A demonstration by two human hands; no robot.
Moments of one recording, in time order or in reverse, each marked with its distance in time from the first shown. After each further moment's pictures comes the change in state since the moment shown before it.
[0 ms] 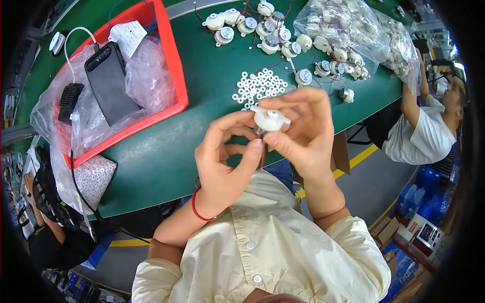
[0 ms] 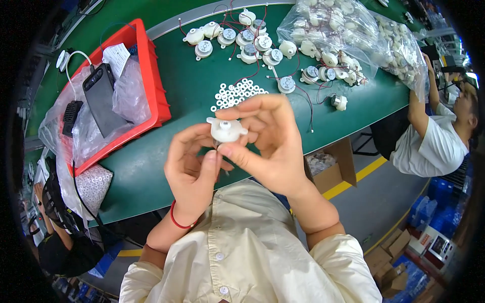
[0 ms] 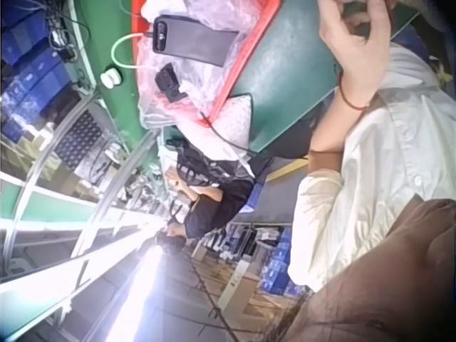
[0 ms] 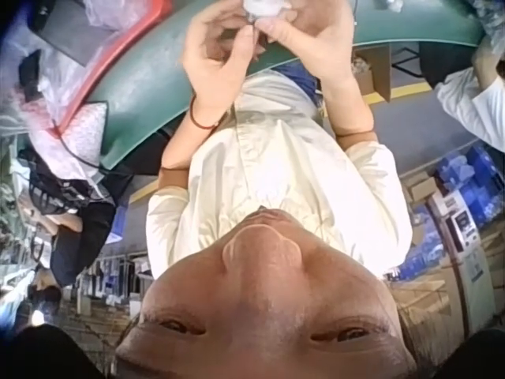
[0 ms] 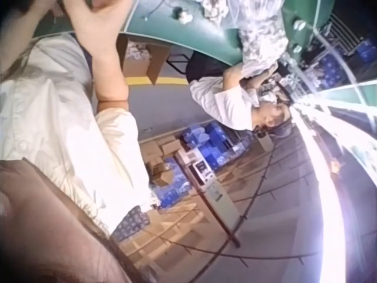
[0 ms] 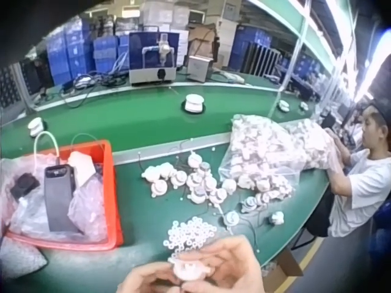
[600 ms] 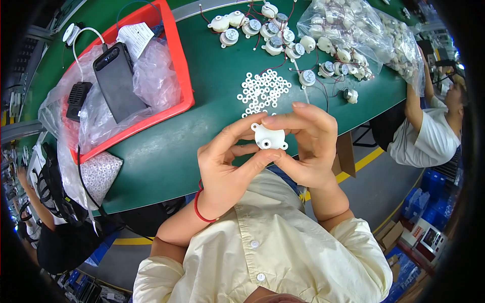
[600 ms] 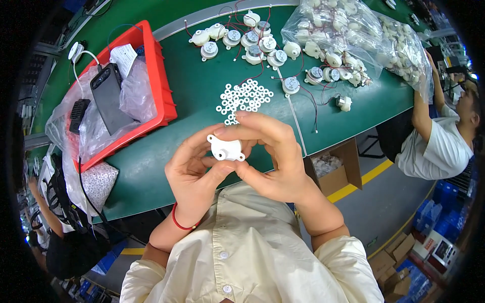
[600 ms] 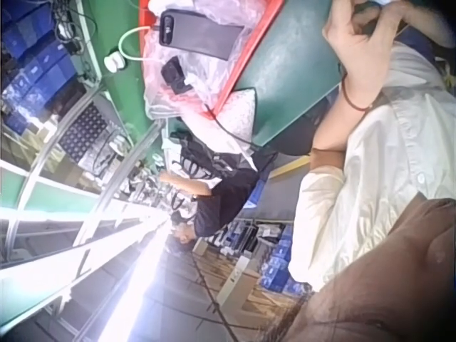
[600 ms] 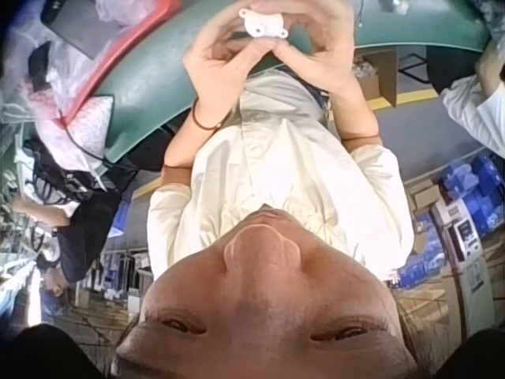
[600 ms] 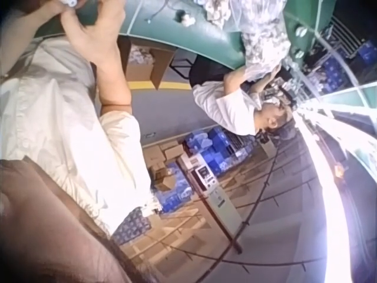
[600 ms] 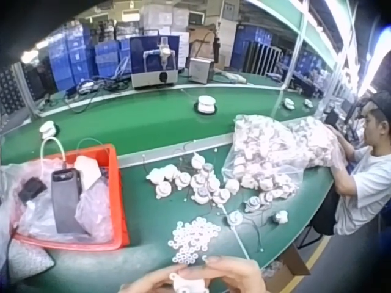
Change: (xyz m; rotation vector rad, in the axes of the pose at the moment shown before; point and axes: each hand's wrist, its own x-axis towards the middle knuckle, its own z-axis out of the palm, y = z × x) left_hand 0.001 0.012 -0.002 -0.108 -0.131 -0.062; right_hand -0.011 0.006 -0.019 -0.331 -0.273 -0.305
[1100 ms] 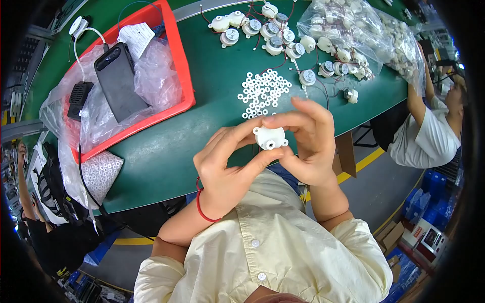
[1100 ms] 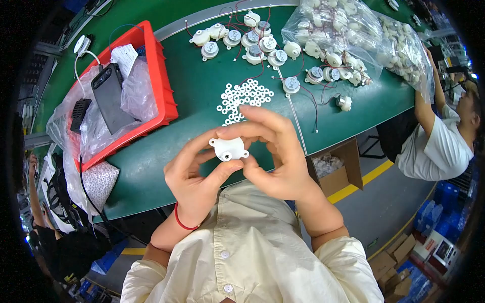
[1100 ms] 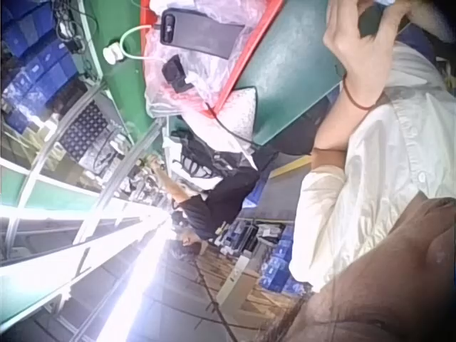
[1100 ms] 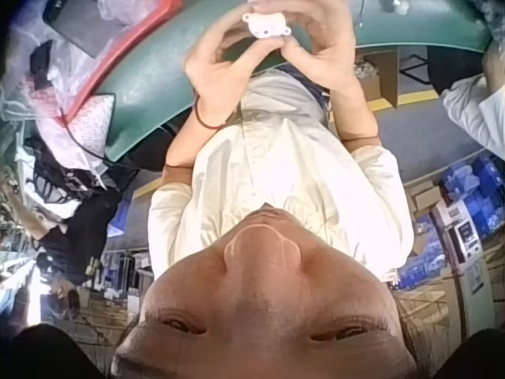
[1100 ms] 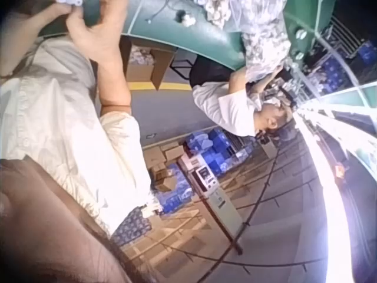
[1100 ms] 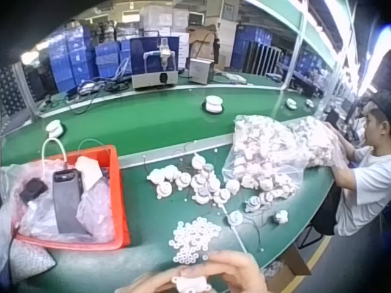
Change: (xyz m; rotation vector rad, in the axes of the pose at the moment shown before) left_hand 0.000 -0.006 0.000 0.347 0.102 0.165; right_hand -0.002 0.000 -0.001 0.035 0.000 0.031
